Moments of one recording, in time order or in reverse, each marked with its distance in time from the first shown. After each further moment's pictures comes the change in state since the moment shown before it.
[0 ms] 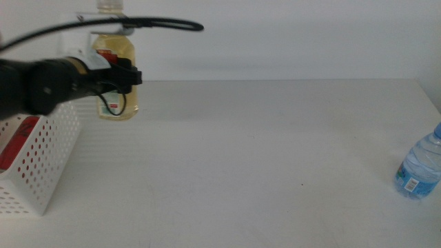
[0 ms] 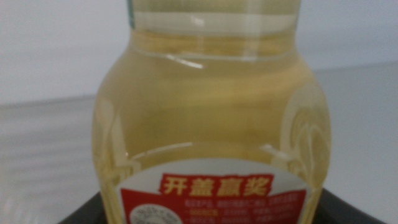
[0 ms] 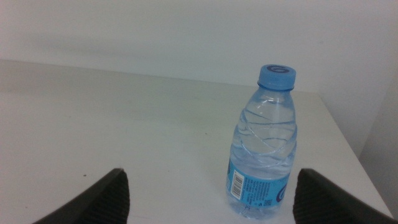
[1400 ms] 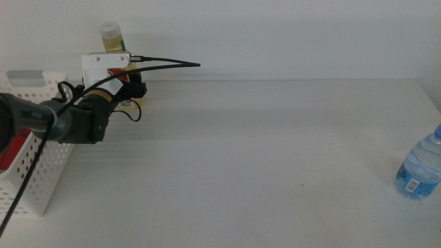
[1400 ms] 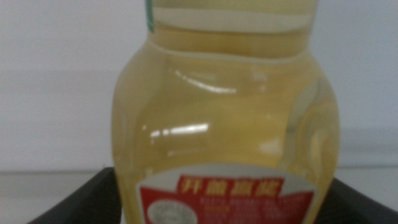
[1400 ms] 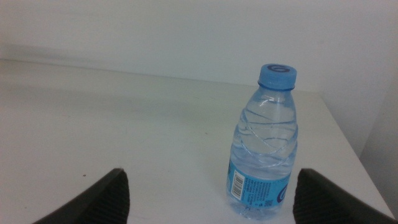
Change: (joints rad) left arm 0.106 0.649 -0.256 -0.042 -0.690 0.002; right arm 0.000 0.000 0.000 0.000 0.000 0.000
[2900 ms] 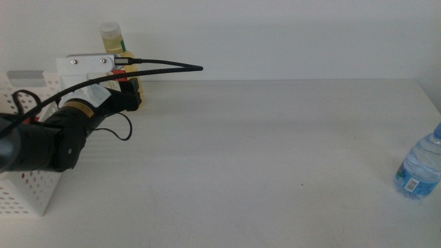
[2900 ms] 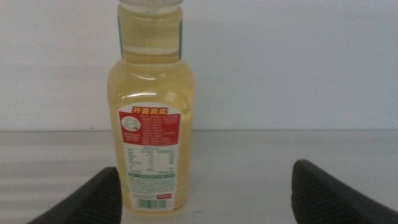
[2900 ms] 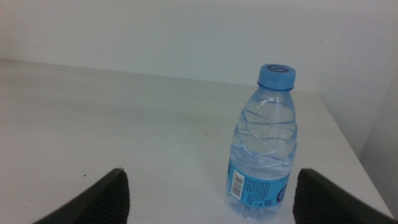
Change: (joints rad) left arm -0.066 -0.446 0.465 0.011 0.009 -0.070; right arm 0.000 0.000 0.000 0.000 0.000 0.000
